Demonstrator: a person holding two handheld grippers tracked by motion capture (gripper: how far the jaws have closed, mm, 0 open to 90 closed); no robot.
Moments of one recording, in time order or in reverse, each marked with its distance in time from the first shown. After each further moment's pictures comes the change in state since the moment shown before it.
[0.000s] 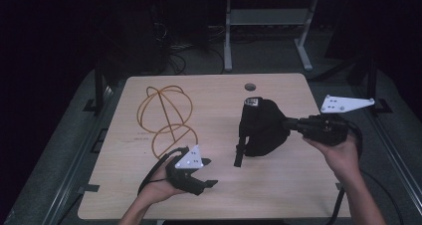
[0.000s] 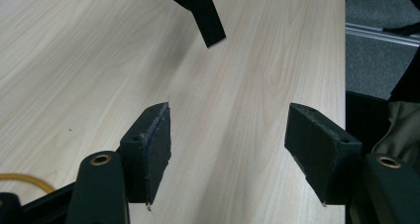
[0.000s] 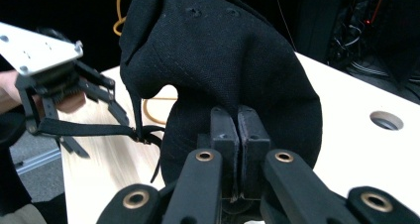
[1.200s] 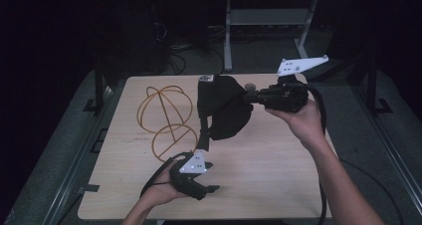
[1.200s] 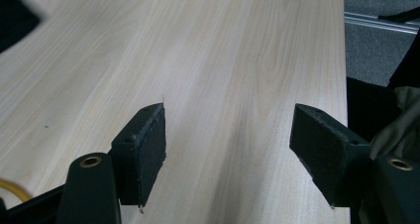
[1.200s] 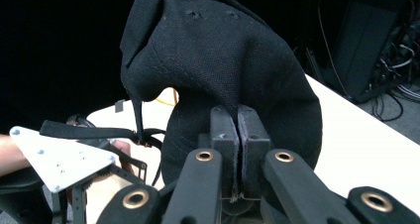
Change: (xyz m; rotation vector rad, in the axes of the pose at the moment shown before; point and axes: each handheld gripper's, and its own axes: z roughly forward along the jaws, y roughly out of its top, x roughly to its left) left arm -0.005 -0.007 0.013 0.028 -0.030 0.008; right arm 0.020 0.098 0.069 0.015 0.135 -0.060
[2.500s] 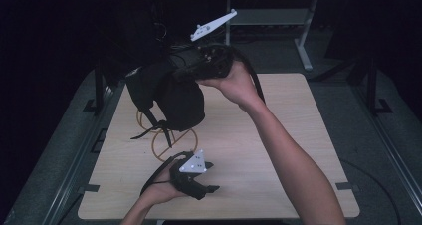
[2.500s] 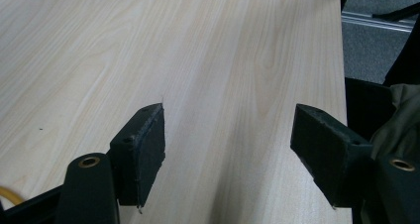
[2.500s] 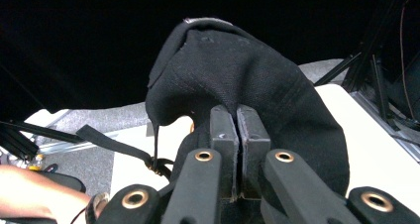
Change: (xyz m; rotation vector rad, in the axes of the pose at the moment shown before) left arm 0.004 -0.001 0.002 0.001 -0.021 0.023; right arm 0.025 0.116 0.123 0.124 0.178 -0.099
